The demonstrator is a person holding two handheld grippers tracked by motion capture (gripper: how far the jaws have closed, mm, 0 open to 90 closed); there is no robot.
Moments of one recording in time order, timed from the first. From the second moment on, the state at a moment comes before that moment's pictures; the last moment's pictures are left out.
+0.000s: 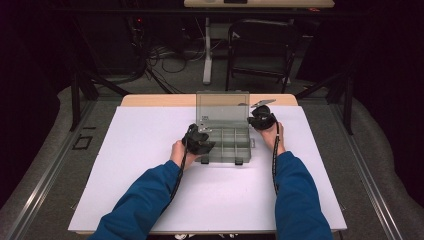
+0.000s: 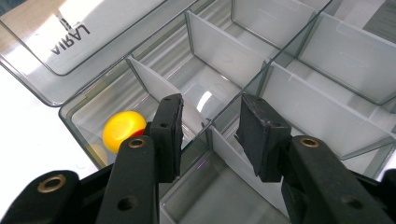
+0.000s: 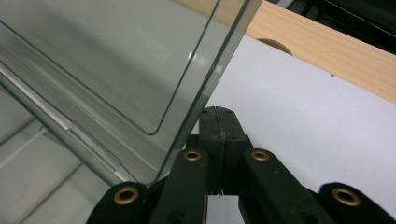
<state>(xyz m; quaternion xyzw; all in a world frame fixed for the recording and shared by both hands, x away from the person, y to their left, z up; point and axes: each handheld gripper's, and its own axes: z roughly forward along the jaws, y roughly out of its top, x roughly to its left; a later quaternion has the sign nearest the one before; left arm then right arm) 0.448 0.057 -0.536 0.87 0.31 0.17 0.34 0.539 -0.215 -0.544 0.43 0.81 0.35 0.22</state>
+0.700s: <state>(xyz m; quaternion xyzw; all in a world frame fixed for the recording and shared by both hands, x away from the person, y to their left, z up) 0.446 0.057 -0.537 0.86 0.32 0.17 0.35 0.535 -0.217 -0.534 0.42 0.80 0.37 0.24</state>
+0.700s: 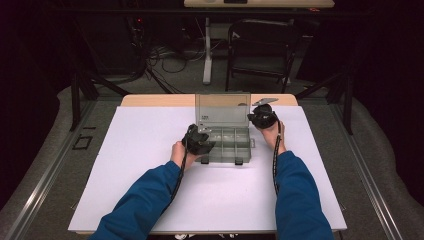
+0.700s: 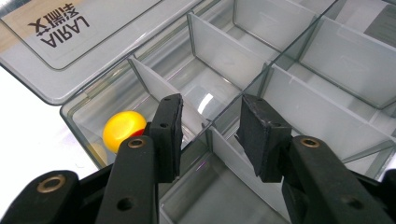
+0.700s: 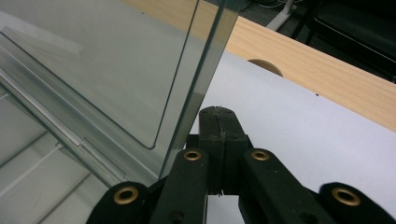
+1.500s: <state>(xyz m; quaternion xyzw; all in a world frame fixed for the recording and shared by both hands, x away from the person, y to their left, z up) 0.445 0.058 -0.539 0.86 0.32 0.17 0.36 0.525 -0.222 -0.514 0.39 0.78 0.42 0.25</state>
